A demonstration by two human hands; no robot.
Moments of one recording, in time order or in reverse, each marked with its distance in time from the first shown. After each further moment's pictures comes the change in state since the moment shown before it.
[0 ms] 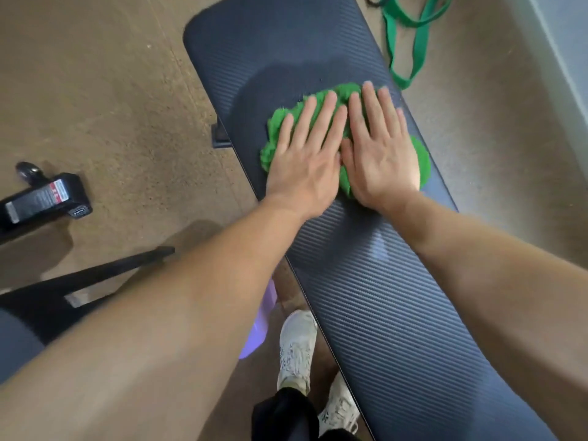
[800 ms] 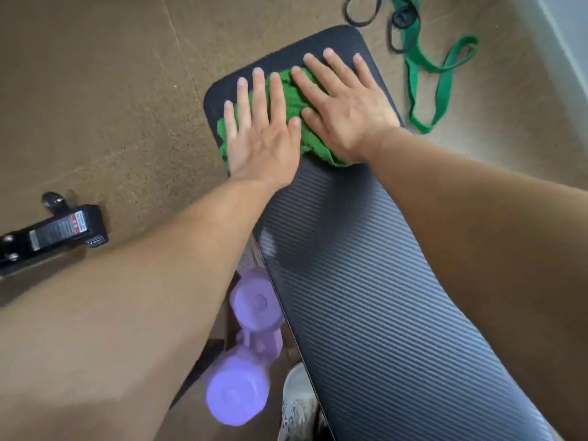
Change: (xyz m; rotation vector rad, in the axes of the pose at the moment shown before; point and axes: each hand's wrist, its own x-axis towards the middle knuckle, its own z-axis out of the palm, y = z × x) left_hand 0.104 -0.096 -0.027 0.017 -0.013 -0.425; right_hand 0.180 -0.020 -0.024 -0.151 -0.093 -0.345
